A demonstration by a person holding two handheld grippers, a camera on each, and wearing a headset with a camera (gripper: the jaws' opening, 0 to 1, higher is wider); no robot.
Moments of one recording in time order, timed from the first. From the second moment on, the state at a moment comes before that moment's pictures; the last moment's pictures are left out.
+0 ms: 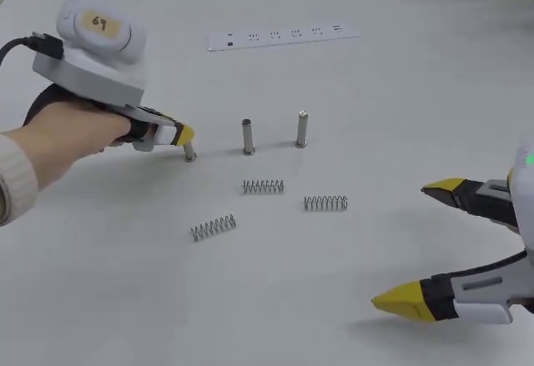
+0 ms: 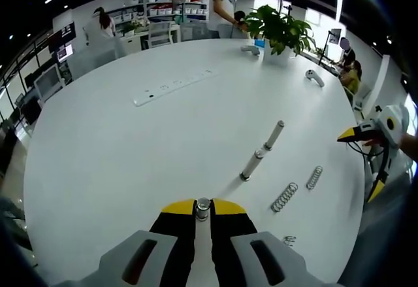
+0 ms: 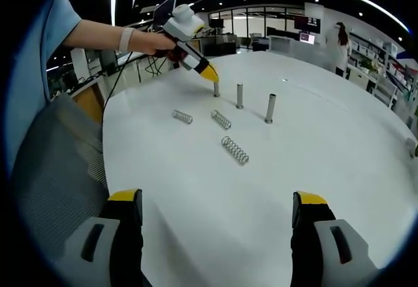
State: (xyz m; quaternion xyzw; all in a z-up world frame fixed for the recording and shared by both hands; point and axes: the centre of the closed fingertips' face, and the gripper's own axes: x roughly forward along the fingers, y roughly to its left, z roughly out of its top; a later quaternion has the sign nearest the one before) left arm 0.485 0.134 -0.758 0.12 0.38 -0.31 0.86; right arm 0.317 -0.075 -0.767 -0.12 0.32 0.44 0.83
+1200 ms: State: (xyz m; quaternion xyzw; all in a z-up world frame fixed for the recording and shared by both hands) left arm 0.483 0.138 -0.766 0.13 0.38 -0.31 0.86; right arm 0.315 -0.072 -0.772 -0.12 0.32 0.44 0.83
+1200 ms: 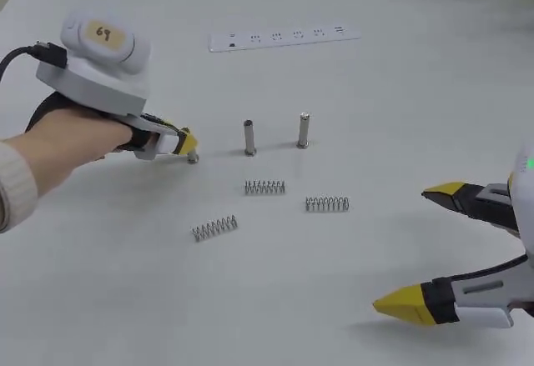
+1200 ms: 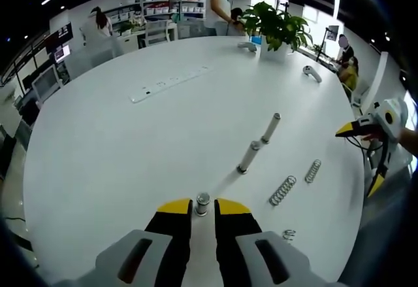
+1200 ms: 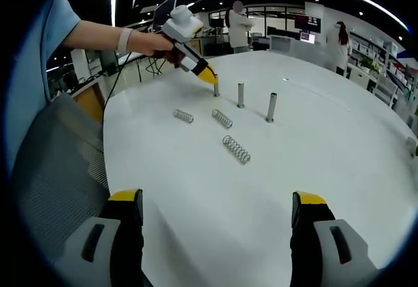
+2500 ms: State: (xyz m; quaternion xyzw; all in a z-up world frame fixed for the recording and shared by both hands) left arm 0.457 0.136 -0.756 0.09 0.30 -0.39 0.87; right arm 0.328 -0.075 -0.763 -0.12 0.31 0.42 0.84
